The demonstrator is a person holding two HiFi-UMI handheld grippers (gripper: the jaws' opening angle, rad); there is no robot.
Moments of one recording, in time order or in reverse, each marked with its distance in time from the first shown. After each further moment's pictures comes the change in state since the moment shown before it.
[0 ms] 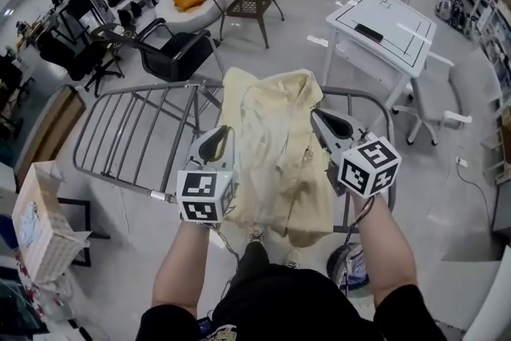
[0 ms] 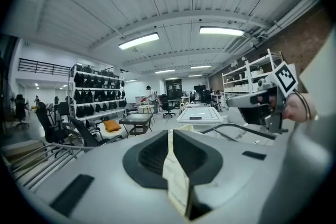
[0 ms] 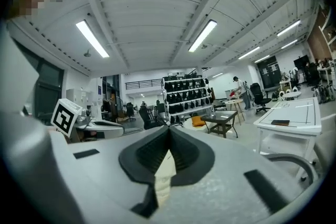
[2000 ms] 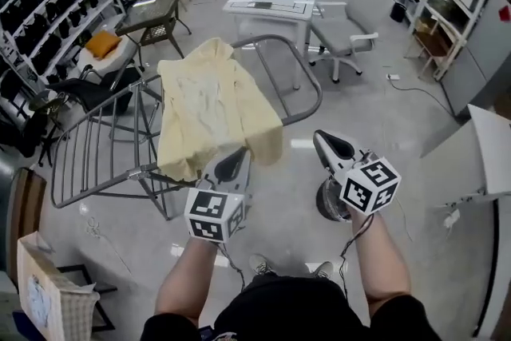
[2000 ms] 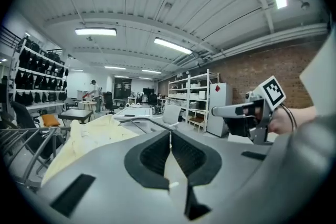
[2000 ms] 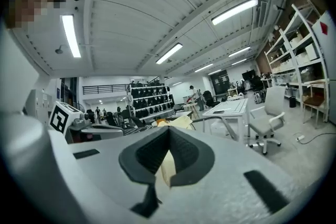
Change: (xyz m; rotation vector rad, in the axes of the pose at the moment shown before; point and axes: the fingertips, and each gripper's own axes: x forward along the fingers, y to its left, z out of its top) left arm -0.271 -0.209 -0.056 0.020 -0.038 -0.632; right arm -0.330 0.213 -0.078 0.105 -0.079 -0.489
